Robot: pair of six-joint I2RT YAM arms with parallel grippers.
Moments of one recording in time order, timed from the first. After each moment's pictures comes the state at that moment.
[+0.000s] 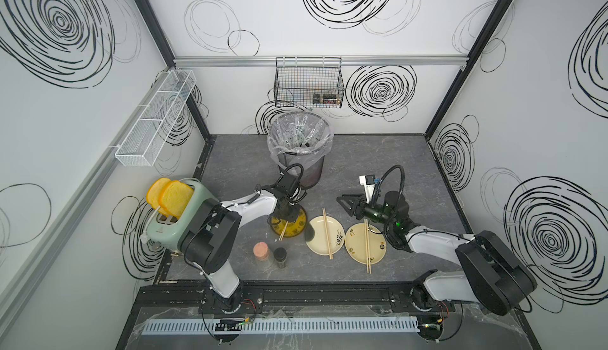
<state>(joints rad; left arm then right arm) -0.49 1.69 0.96 -0.52 0.05 -0.16 0.51 1.34 0.37 0.81 -0.52 0.63</state>
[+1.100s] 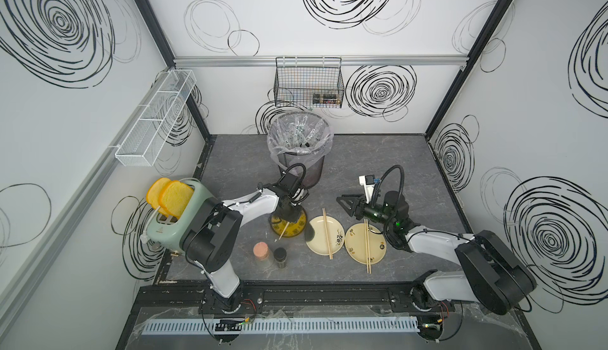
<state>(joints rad) -0.51 1.70 0.99 -0.58 0.09 -0.12 0.51 1.34 0.37 0.81 -0.52 0.63</state>
